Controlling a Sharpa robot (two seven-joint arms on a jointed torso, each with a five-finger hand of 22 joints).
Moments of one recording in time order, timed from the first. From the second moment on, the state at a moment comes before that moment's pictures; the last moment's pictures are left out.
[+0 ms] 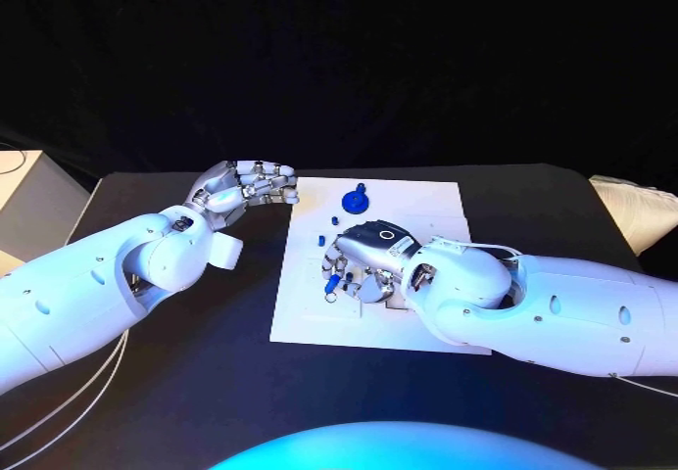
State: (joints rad) left arm 0.91 -0.83 0.34 1.43 -0.31 -0.06 0.28; left_hand 1.37 -0.19 0.61 0.04 0.05 0.90 0.21 0.22 0.36 1.08 0.16 0.09 0.07 0.99 0.12 0.28 0.29 0.18 0.84 0.23 0.30 0.41; right arm 1.15 -0.74 -0.12 1.79 -1.73 -0.31 -0.26; right_hand 1.39 -0.22 0.65 0.06 0.23 1.11 0.10 0.22 0.43 1.27 0.05 0.12 0.12 1.47 -0.03 1.36 1.14 0.08 1.47 0.06 1.23 1.25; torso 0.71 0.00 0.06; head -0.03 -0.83
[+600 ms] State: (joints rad) left arm 0.91 -0.83 0.34 1.43 -0.31 -0.06 0.28; left_hand 1.37 -0.19 0.61 0.04 0.05 0.90 0.21 0.22 0.36 1.08 0.16 0.09 0.07 0.99 0.12 0.28 0.29 0.18 0.84 0.23 0.30 0.41; right arm 1.14 -0.72 -0.12 1.76 -1.80 -0.31 -0.26; right_hand 1.40 -0.22 0.65 0.06 0.23 1.11 0.11 0.22 0.43 1.27 0.05 0.12 0.12 1.47 -0.03 1.36 1.14 0.08 1.47 0.06 1.23 1.25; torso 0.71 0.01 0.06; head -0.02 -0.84
